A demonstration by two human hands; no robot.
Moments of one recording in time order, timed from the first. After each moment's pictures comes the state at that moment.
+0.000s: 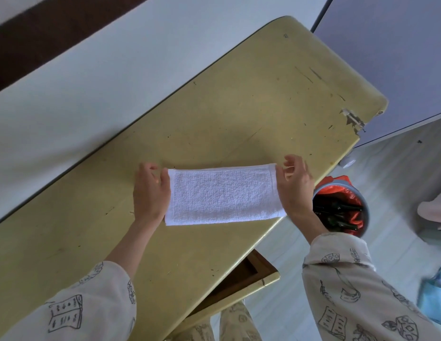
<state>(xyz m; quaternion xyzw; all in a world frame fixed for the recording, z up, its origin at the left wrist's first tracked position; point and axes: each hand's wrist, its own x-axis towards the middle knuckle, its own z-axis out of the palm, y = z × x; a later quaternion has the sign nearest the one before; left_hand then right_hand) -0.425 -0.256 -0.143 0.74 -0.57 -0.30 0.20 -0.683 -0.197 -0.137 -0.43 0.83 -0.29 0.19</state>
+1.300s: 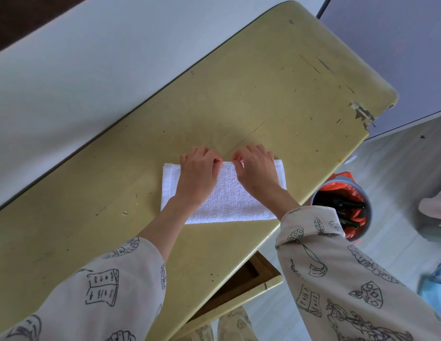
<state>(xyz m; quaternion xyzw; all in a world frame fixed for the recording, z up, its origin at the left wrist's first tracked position) -0.500 -0.273 -0.175 0.54 -0.80 -0.22 0.14 -0.637 -0.248 -0.161 -0.64 0.74 -0.09 0.17</state>
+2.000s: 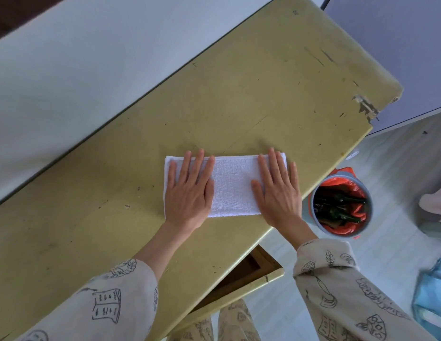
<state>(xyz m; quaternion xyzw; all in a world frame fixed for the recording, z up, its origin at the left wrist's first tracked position) -0.463 -0.222 -0.190 0.53 -0.84 -0.09 0.00 -0.662 -0.173 -0.183 -0.65 0.75 0.01 0.10</state>
